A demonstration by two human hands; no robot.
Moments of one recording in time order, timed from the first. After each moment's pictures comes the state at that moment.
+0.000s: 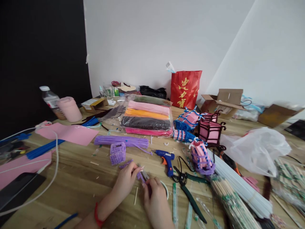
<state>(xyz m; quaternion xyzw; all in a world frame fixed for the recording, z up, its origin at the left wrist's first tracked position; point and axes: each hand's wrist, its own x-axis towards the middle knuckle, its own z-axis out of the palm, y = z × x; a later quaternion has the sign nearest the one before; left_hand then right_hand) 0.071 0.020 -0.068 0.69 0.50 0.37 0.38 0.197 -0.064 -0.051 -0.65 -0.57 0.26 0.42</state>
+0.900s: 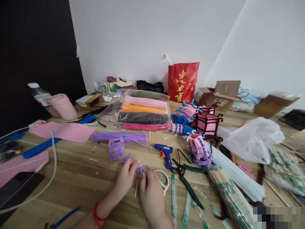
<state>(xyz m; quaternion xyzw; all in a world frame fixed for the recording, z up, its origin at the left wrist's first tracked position) 0.082 0.004 -0.067 0.59 0.50 0.43 0.46 0.180 -0.064 -0.063 -0.68 -0.53 0.24 0.44</state>
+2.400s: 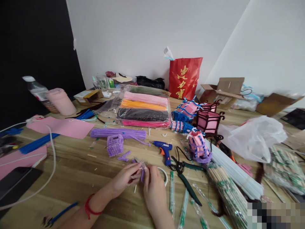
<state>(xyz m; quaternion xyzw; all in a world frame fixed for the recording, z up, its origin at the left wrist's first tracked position) 0.081 0.002 -0.048 0.44 0.32 0.24 0.80 0.195 -0.067 -0.053 -0.68 -0.59 0.18 0.39</state>
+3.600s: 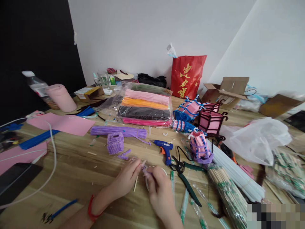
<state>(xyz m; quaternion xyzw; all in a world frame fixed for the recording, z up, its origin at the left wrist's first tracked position) 0.075 -0.002 -0.055 0.81 0.38 0.29 0.35 0.214 -0.076 -0.029 -0.61 -0.62 0.24 0.43</state>
